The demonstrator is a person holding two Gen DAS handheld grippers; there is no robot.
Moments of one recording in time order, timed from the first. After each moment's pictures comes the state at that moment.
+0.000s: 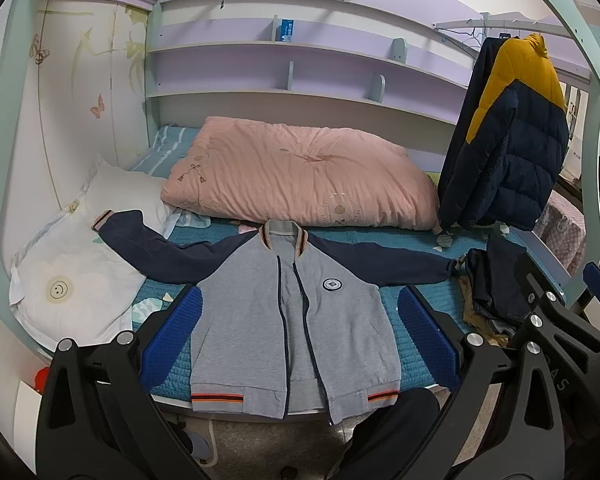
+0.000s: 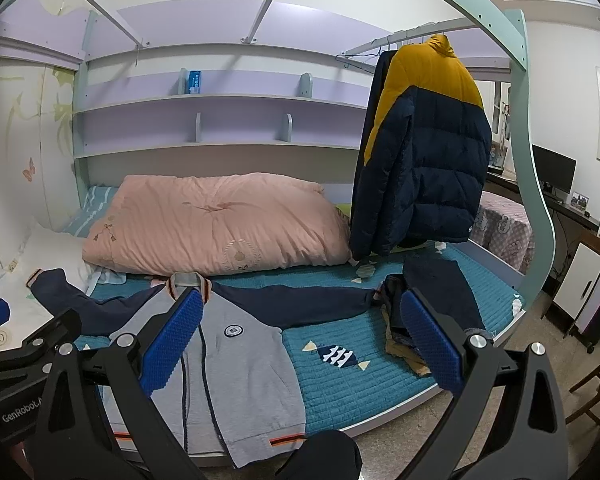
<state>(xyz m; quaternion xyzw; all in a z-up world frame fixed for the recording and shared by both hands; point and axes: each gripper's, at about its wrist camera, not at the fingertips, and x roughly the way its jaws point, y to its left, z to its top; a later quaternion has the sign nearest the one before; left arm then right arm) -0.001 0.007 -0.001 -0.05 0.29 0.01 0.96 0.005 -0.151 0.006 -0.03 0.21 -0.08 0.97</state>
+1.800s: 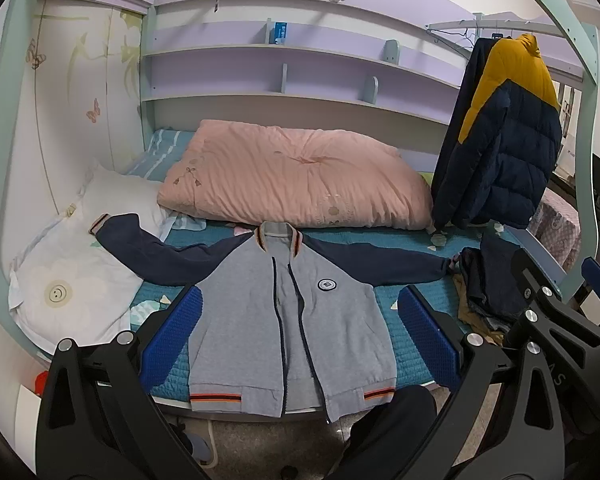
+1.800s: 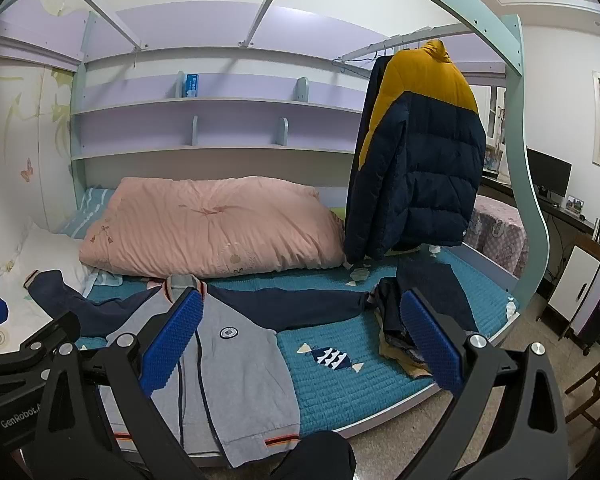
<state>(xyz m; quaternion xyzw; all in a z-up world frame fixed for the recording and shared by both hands) -0.009 0.001 0.012 -0.05 0.29 0.00 0.96 -0.003 -0.147 0.011 -0.03 0.21 -0.09 0.97</state>
